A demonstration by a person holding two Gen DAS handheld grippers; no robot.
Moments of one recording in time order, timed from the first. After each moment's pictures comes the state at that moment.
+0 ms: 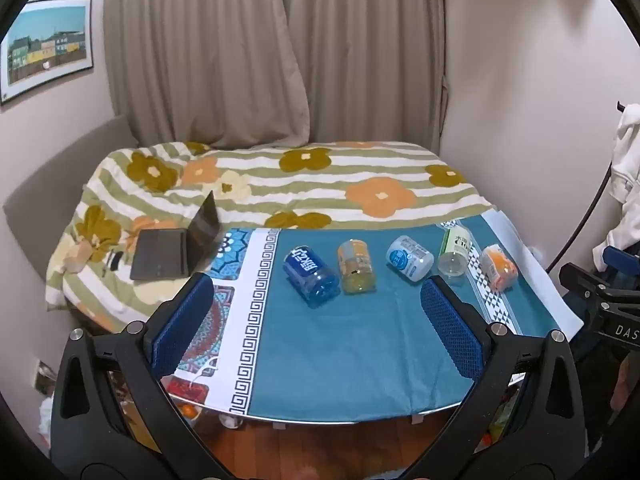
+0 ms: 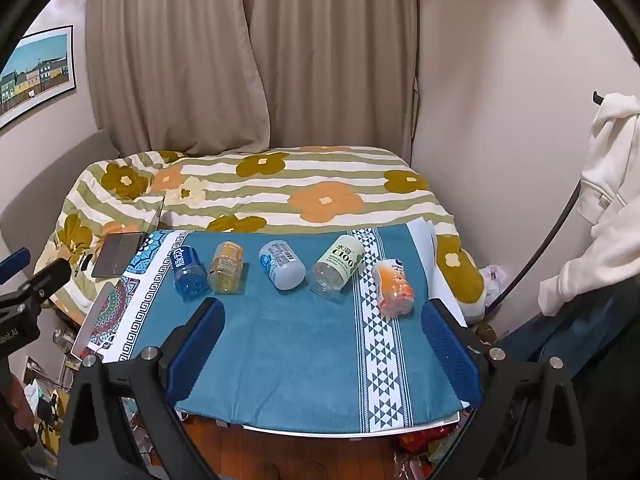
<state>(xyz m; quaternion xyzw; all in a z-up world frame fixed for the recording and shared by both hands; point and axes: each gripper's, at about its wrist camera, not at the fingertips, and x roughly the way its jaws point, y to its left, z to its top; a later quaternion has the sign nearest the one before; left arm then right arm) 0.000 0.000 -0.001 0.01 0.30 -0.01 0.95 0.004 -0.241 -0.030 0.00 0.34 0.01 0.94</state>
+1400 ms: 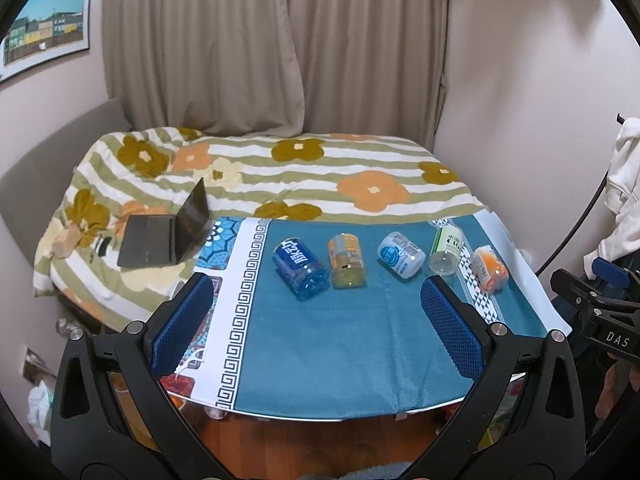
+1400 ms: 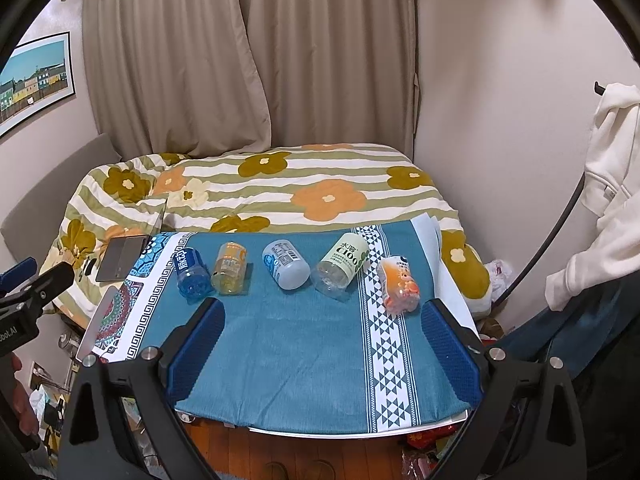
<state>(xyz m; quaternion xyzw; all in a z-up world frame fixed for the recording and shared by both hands) 0.002 0.009 0.002 -0.01 0.32 -0.01 0.95 0.009 -0.242 -0.030 0.01 0.35 0.01 0.94</state>
